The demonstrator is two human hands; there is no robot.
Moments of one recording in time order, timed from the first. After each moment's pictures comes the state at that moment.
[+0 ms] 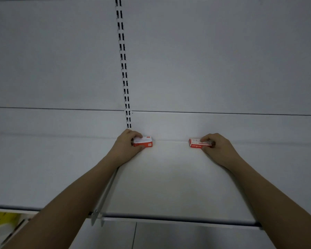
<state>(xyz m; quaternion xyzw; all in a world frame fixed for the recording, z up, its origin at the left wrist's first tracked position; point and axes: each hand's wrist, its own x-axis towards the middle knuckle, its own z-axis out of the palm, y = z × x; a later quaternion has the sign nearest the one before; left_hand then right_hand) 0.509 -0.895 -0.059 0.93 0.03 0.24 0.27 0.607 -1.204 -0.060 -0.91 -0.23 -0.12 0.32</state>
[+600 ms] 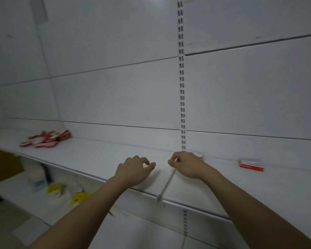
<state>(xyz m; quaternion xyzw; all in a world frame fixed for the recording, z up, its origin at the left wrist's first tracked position) 0.308 -0.886 -0.003 0.94 0.30 0.13 0.09 0.451 -1.041 0.005 -0.85 -0.45 0.06 0.27</state>
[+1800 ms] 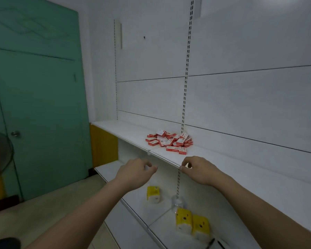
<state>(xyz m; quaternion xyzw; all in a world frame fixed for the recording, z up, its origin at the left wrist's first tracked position) -0.085 -0.412 0.007 0.86 0.44 0.20 0.12 0.130 -0.502 0.017 -0.76 -0.62 0.01 0.19</state>
